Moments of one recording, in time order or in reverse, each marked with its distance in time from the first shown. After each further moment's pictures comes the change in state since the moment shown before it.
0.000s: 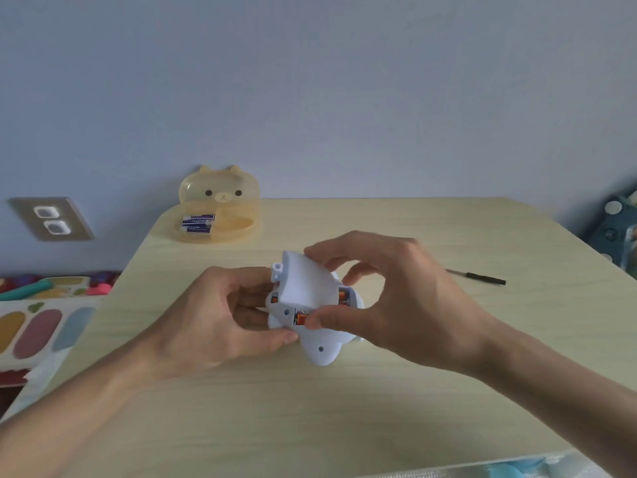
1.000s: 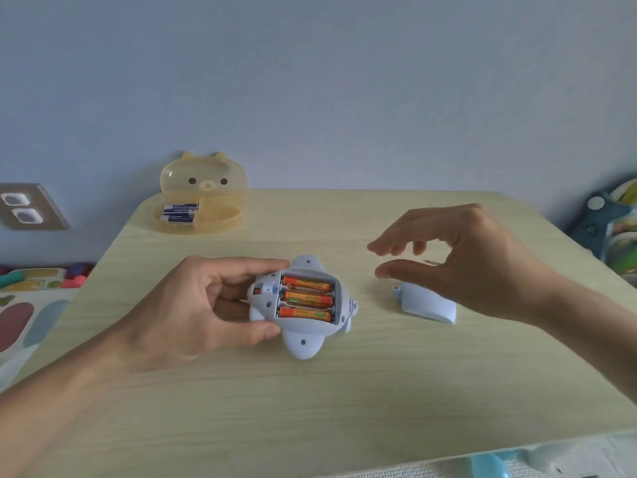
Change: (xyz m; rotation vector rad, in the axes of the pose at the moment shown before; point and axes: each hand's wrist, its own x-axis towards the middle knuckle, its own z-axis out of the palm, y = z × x) left_hand 0.004 -0.013 -0.005 0.010 0.019 0.017; right_hand -0.009 0.042 -0.060 -0.213 0.023 -0.005
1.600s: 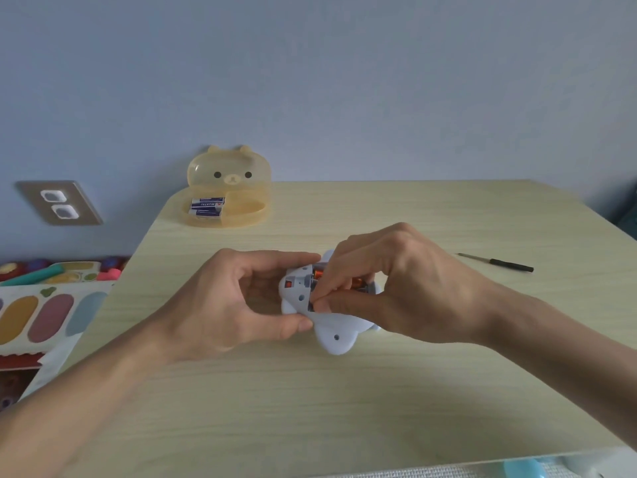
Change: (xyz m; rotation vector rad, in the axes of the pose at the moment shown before) left_hand 0.000 0.008 -0.001 0.066 0.000 -0.014; right_hand 0.027 -0.040 0.058 0.176 -0.209 -0.238
